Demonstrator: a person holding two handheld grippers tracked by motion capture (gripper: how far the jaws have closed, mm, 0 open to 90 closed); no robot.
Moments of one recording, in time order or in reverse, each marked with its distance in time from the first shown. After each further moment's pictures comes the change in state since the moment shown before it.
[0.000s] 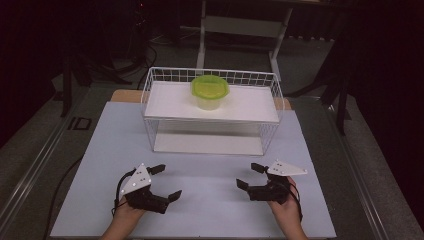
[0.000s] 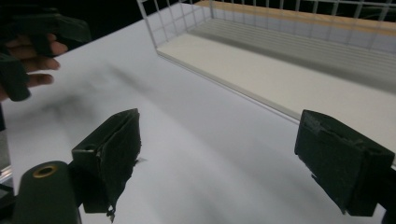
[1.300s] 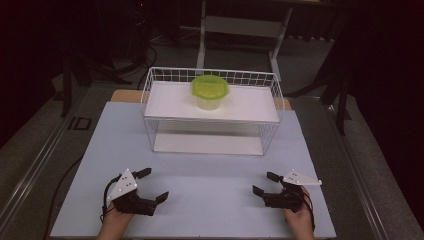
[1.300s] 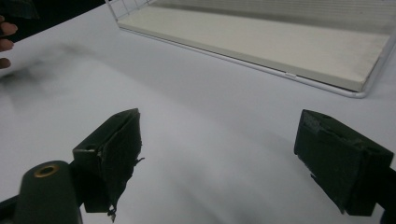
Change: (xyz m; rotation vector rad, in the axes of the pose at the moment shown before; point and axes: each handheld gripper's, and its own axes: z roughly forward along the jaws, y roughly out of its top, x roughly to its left) left arm 0.013 -0.028 -0.019 -0.017 0.063 -0.032; right arm -0.035 -0.049 -0.022 0.013 -0.061 0.062
